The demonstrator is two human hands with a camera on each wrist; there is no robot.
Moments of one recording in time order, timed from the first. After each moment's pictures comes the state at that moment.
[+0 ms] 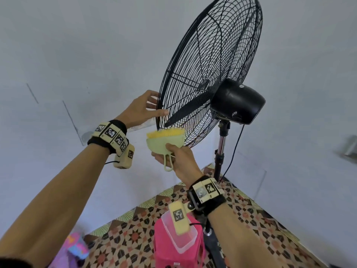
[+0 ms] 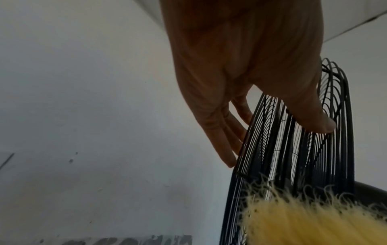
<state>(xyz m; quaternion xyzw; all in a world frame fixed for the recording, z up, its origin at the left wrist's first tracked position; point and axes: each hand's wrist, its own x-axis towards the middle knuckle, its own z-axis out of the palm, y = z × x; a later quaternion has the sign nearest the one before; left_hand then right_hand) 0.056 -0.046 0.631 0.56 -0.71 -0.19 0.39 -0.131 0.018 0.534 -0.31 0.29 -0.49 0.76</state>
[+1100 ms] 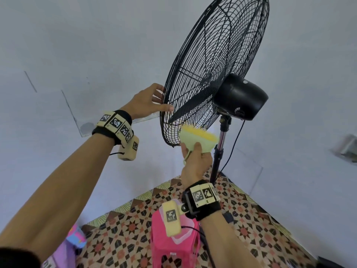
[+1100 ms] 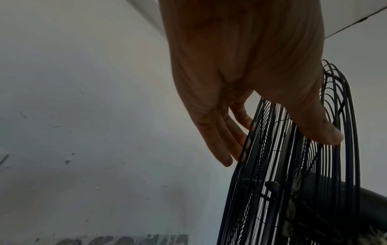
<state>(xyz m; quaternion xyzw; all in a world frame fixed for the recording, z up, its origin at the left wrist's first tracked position) 0.047 -0.037 0.637 0.58 -0.71 -0.18 0.36 -0.129 0.026 0.511 -0.11 0.32 -0.72 0.60</state>
